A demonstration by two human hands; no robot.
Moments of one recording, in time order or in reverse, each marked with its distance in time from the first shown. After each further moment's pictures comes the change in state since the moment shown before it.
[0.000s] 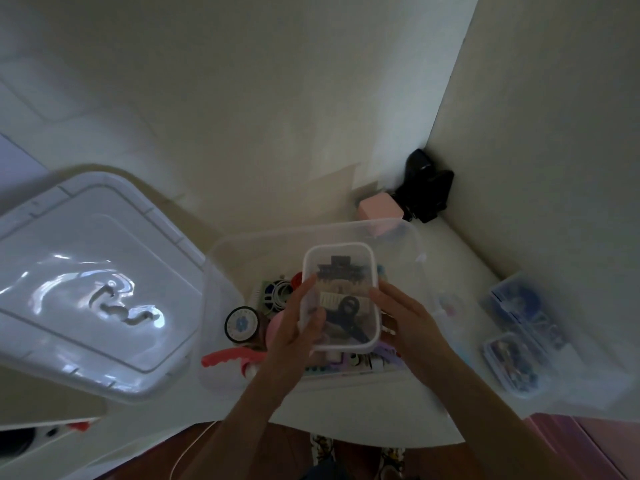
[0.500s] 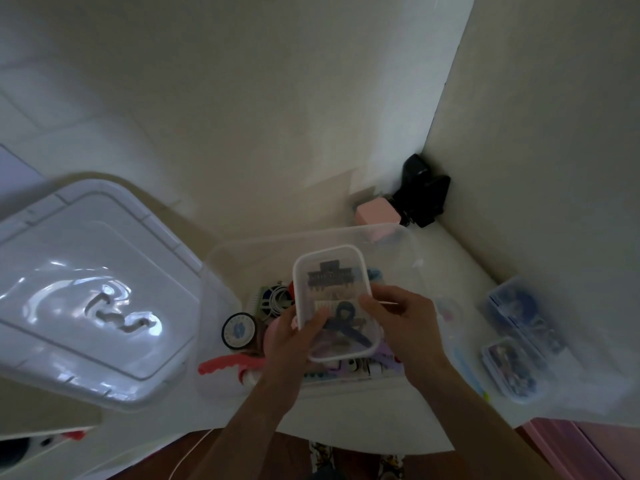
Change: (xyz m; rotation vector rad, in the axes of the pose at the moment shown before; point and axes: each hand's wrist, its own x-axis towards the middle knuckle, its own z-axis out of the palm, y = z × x) left_hand 0.010 -0.005 0.007 -0.151 0.171 -0.286; right_hand 0.001 -0.005 0.007 -0.372 0.285 -0.260
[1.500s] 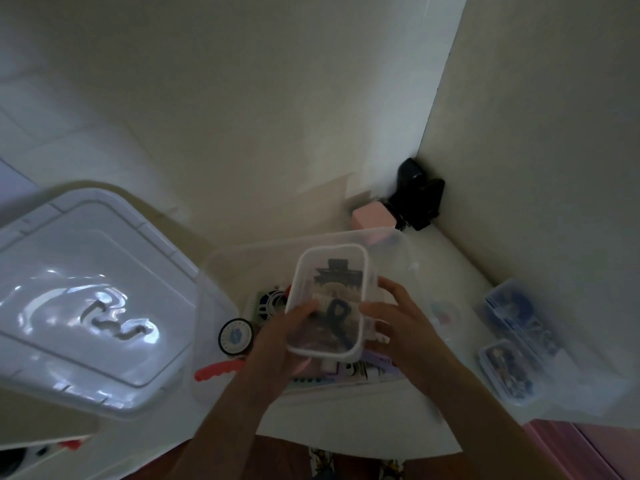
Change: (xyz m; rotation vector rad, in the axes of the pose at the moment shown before) left_hand -0.003 0.033 -0.002 -0.097 -0.203 -0.129; right_hand 0.000 -0.012 -0.011 0.428 -0.303 0.274
